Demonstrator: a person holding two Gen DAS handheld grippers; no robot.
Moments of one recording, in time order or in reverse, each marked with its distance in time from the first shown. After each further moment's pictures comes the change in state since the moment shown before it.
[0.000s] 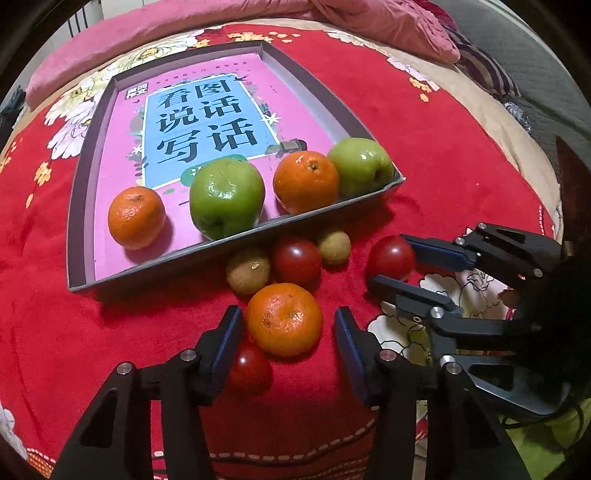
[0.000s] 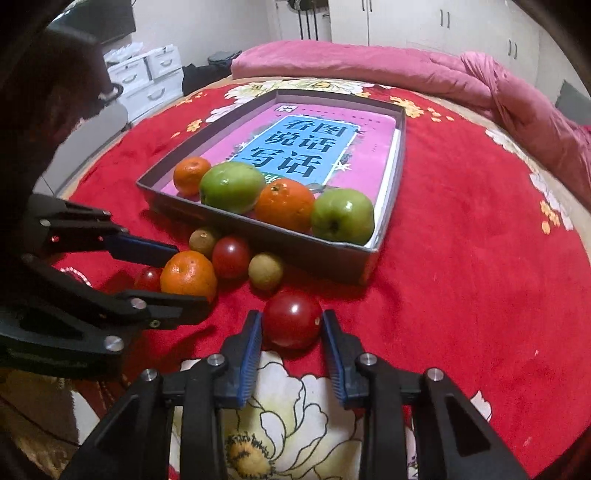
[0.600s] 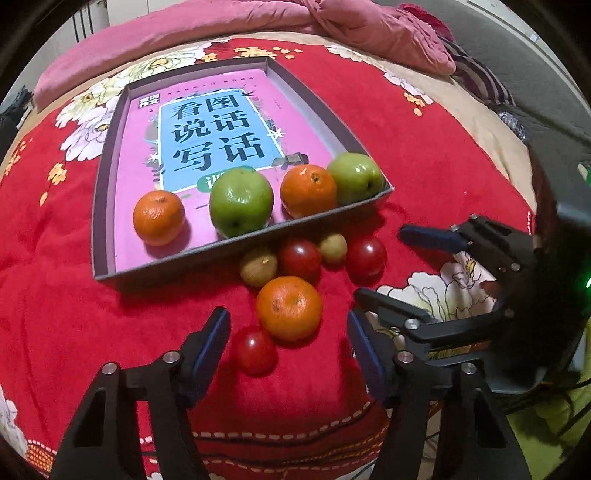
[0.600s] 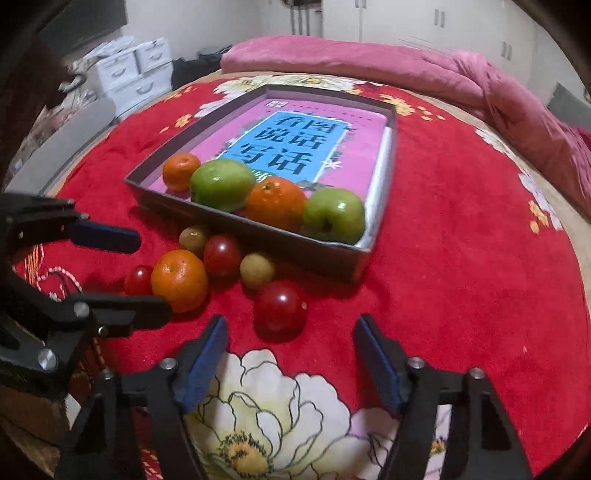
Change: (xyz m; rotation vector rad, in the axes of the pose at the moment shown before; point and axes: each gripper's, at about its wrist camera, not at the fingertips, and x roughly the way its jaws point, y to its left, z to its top) left arm -0.024 0.007 -0.008 -0.008 -0.045 -0.023; right arm 0.004 0.009 0.003 -0.027 0.028 -0.071
